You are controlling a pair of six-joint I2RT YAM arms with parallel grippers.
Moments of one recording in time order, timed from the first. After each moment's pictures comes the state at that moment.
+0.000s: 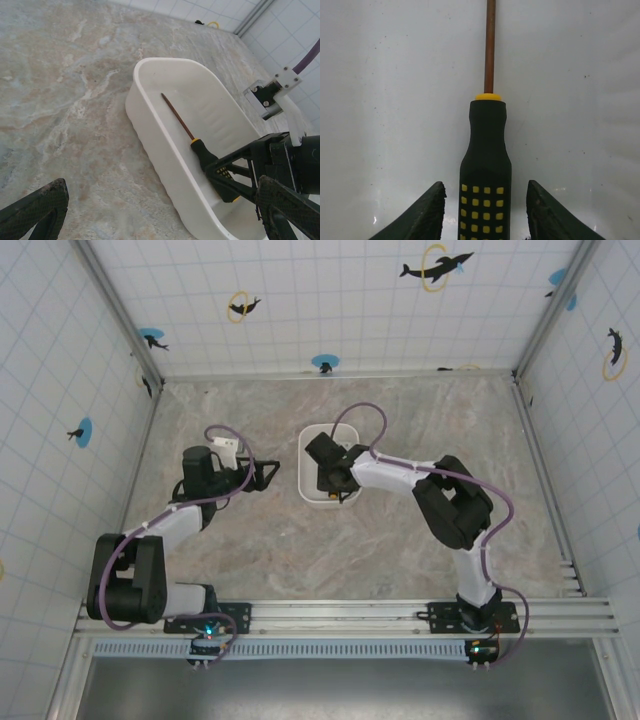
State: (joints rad) left arm -0.10 1.34 0.52 0.33 0.68 -0.21; right arm 0.84 2.04 1.43 -0.55 0.20 0.78
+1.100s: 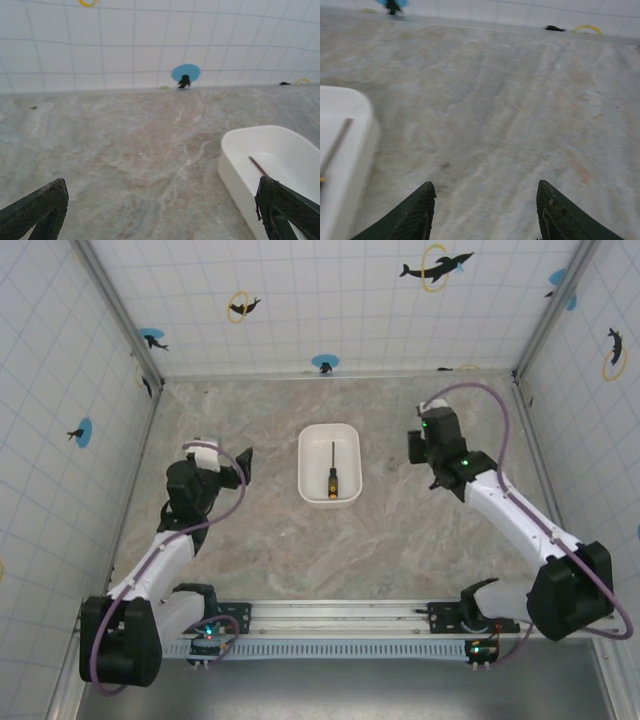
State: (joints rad) left arm -0.10 1.02 0.40 0.40 0.21 -0.03; right arm 0.40 1.25 0.91 -0.32 0.30 0.12
